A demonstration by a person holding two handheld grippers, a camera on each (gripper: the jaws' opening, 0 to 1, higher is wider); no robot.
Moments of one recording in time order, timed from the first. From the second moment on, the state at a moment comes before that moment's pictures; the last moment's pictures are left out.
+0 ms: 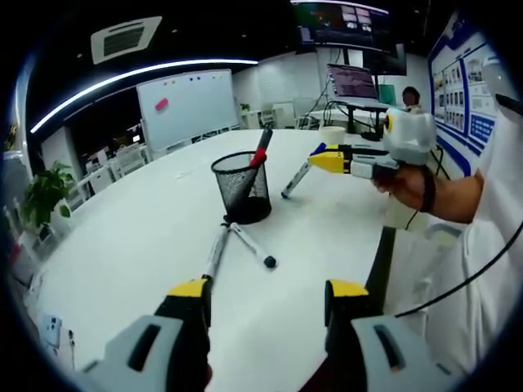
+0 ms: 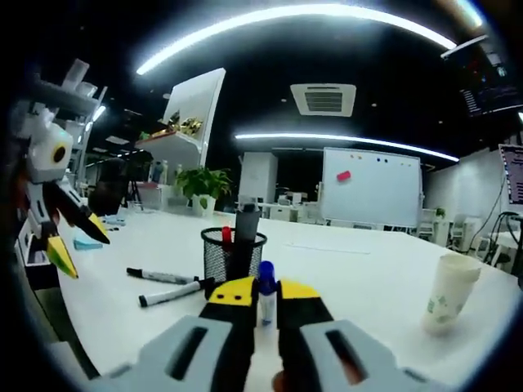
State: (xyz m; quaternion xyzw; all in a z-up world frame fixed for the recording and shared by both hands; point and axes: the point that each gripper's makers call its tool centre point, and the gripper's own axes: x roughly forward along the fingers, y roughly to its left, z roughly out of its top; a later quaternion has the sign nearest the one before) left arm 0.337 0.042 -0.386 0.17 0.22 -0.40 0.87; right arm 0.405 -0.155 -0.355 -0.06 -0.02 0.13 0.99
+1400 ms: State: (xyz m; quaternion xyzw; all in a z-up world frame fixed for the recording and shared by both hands) left arm 0.337 0.042 -0.388 0.17 0.22 -0.40 0.87; right arm 0.401 -0.151 -0.329 -0.06 -0.04 0.15 0.99
